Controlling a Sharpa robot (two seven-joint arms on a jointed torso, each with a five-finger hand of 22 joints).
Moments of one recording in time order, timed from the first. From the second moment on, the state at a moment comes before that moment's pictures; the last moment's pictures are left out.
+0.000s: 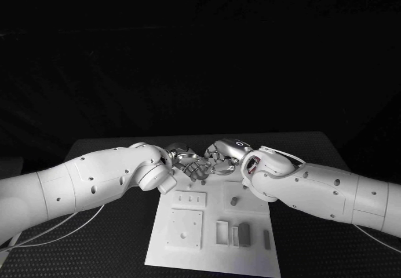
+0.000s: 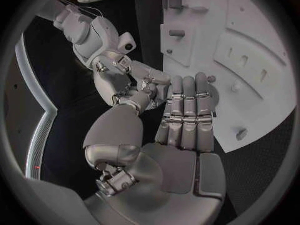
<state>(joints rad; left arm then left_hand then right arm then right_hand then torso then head) 1.32 -0.58 -0.16 1.32 -0.54 -0.16 -0.24 0.95 0.01 0.50 -0.25 0.05 1.00 0.12 0.36 0.46 1.34 0.04 0.14 0.33 1.18 0.00 0.37 0.98 0.04 1.11 -0.09 0.25 0.87 1.21 -0.59 -0.09 1.37 -1.48 -0.37 -0.13 1.01 -0.10 0.62 -0.26 0.05 1.01 0.04 0.35 0.58 1.06 -0.03 1.26 1.02 1.19 -0.13 1.54 0.83 0.25 1.13 -0.03 0.98 1.31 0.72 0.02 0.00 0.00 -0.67</state>
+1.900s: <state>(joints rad) 1.31 -0.61 -0.18 1.31 -0.66 -0.14 -0.26 0.92 0.09 0.54 -0.28 0.05 1.02 0.12 0.42 0.60 1.40 -0.01 0.31 0.53 1.26 -0.05 0.51 1.14 0.02 1.17 -0.15 0.35 1.04 1.23 -0.72 -0.04 1.34 -1.26 -0.44 -0.04 0.96 -0.20 0.57 -0.25 0.05 0.86 0.16 0.22 0.54 0.94 0.05 1.20 1.00 1.07 -0.05 1.47 0.80 0.24 1.01 0.02 0.91 1.31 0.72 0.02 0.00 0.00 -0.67</state>
